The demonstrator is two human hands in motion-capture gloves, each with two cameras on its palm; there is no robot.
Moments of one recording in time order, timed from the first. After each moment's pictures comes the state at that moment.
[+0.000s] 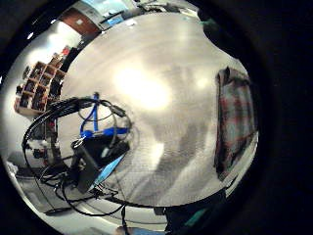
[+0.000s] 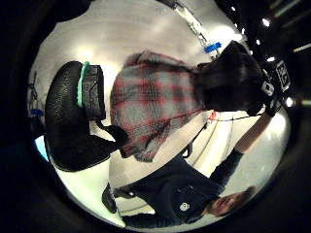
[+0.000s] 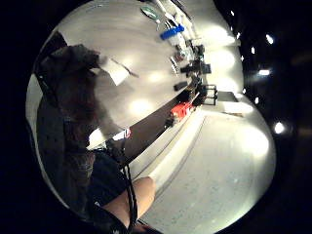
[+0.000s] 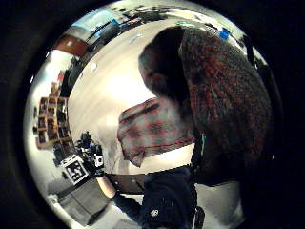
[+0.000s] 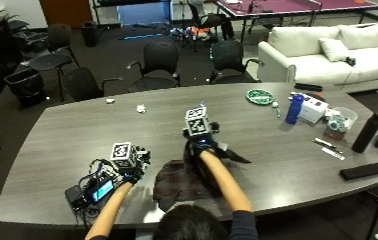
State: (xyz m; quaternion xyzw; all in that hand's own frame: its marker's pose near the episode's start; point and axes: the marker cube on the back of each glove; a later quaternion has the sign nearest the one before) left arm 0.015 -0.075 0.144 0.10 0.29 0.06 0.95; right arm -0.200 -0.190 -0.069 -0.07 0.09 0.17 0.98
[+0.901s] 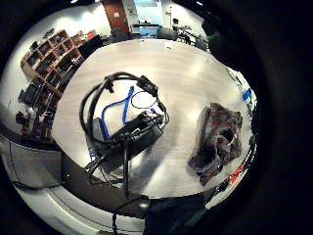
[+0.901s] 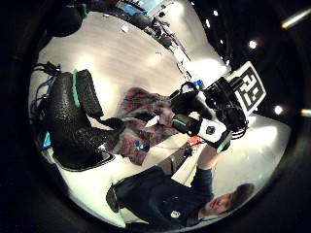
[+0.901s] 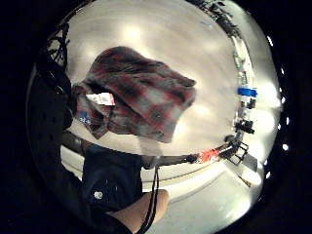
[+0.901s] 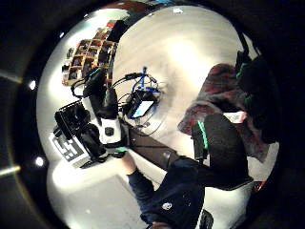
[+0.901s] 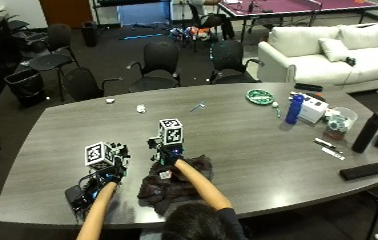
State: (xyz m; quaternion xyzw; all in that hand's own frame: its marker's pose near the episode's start) left arm -0.085 -0.023 0.100 0.16 0.27 -0.15 0.94; right arm -0.387 -0.214 -0.020 -0.16 -0.13 -0.03 0.98
